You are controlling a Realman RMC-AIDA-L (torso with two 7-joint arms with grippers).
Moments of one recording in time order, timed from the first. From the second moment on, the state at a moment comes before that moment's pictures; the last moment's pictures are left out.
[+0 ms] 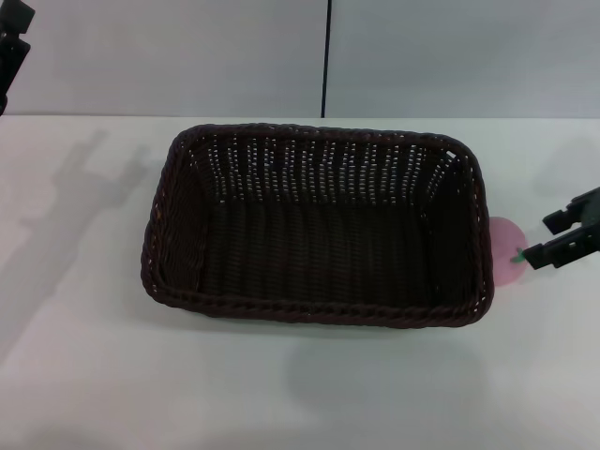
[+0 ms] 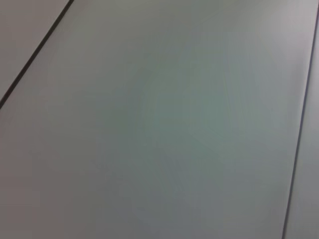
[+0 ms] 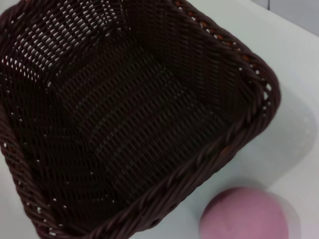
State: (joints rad) left arm -0.34 -2.07 0.90 0.20 0.74 1.68 -0.88; right arm 0.68 1.98 -0.87 -1.04 -2.53 -1.75 2.04
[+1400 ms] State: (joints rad) left arm -0.35 -2.07 0.89 0.15 0.72 1.66 -0.89; right arm 0.69 2.04 -1.06 -0.97 -2.60 -1.54 2.07
